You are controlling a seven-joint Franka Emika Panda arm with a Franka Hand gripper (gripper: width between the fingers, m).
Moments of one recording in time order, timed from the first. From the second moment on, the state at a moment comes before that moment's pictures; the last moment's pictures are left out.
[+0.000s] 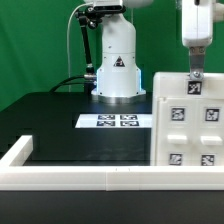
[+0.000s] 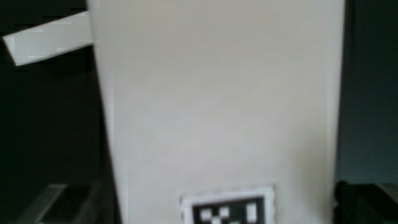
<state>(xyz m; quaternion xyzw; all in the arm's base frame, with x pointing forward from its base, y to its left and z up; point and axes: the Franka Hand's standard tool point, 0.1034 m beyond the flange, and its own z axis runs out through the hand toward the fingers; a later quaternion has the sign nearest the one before) 0.608 0.088 0.158 -0.61 0.79 -0.02 0.06</state>
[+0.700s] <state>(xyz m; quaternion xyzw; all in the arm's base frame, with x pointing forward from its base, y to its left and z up) 0.607 0.092 0.156 -0.62 0.79 -0.02 0.06</state>
